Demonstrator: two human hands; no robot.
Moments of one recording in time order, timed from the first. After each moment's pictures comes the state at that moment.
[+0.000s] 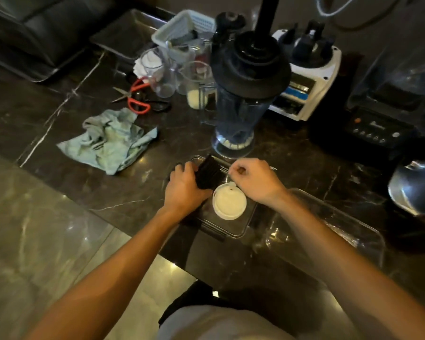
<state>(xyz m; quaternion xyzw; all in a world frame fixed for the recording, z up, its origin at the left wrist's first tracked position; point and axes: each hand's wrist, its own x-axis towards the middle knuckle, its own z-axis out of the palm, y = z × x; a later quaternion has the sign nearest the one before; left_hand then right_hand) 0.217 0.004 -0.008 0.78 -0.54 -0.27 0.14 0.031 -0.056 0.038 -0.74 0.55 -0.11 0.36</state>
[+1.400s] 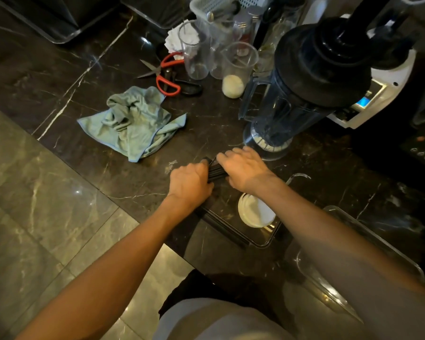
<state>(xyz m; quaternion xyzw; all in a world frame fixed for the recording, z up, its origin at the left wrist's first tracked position) 0.277 -0.014 -0.017 0.77 -0.61 -0.18 -0.01 0.143 -0.098 -0.002 -0.93 0.33 0.15 0.05</state>
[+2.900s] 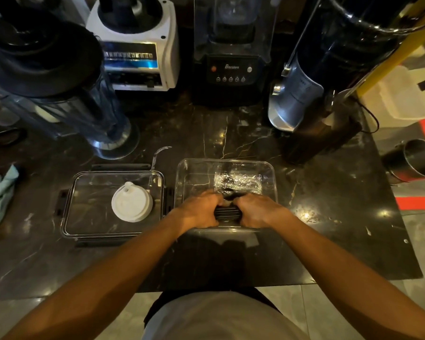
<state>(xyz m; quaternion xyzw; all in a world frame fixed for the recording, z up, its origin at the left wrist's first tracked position) -0.021 0.007 -0.046 0.37 -0.84 -0.37 -0.15 -0.198 0.058 -0.024 -0.67 0.62 0.21 0.34</state>
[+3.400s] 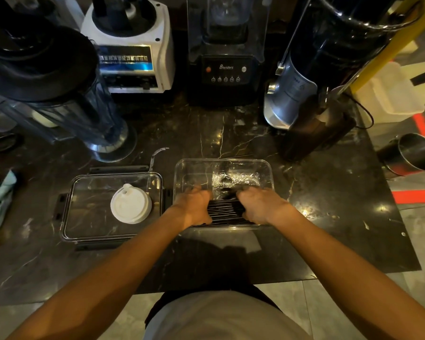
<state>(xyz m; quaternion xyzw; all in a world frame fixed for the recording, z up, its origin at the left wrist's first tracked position) -0.010 0.001 -0.047 0.42 -0.83 -0.31 -0.18 -0.202 0.061 -0.003 -0.70 0.63 0.21 0.25</state>
